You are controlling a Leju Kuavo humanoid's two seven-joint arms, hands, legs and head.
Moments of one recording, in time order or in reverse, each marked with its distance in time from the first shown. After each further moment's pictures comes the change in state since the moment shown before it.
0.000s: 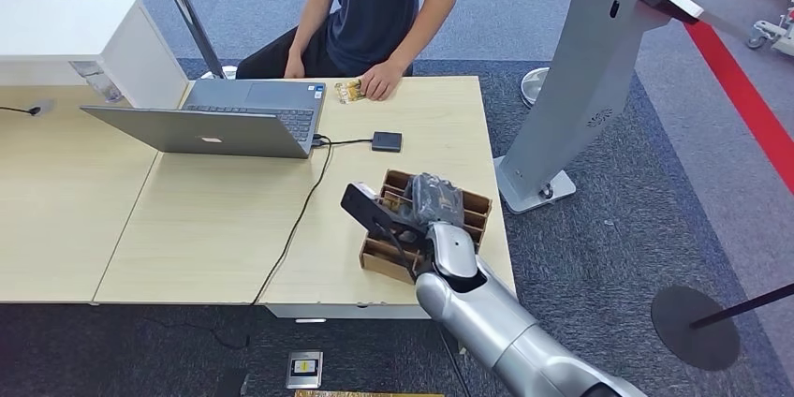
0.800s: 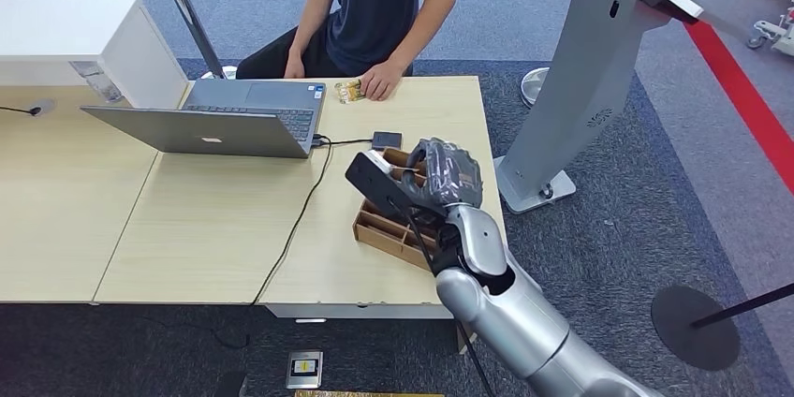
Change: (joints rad) left arm 0.008 0.000 0.000 0.000 0.016 -0.011 -0.006; right arm 0.038 -0.110 -0.016 -0.401 -0.023 0.039 0.051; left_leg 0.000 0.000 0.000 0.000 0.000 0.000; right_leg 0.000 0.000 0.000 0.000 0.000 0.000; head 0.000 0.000
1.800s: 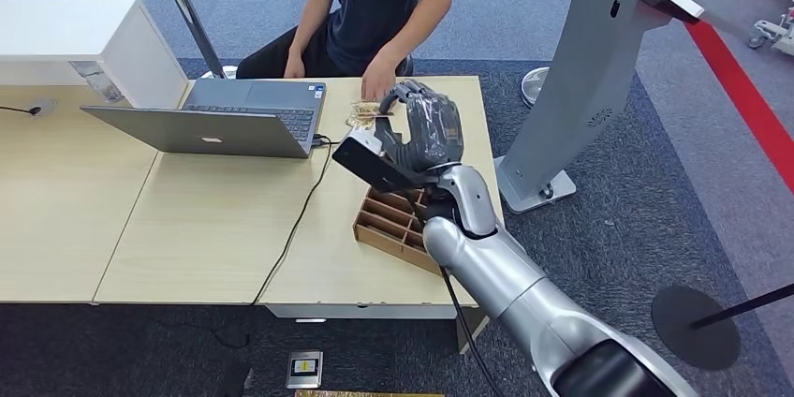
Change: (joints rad) left arm -0.028 0.000 -0.008 0.000 -0.039 -0.036 0.010; right arm -0.219 0.129 -0.032 0.468 -0.117 -0.414 -0.630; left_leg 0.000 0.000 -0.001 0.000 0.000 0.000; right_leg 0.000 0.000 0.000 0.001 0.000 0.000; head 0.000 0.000
